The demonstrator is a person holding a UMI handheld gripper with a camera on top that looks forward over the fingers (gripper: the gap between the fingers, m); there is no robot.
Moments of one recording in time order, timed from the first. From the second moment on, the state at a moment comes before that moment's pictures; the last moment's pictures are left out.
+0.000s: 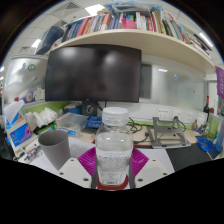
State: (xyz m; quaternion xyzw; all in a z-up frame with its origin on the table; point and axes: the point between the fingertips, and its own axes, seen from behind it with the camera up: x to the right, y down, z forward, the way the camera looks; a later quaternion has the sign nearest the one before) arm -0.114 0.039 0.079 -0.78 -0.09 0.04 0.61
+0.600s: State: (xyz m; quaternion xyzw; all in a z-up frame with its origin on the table) arm -0.062 -0.071 0.110 -0.85 0.01 0.00 0.53
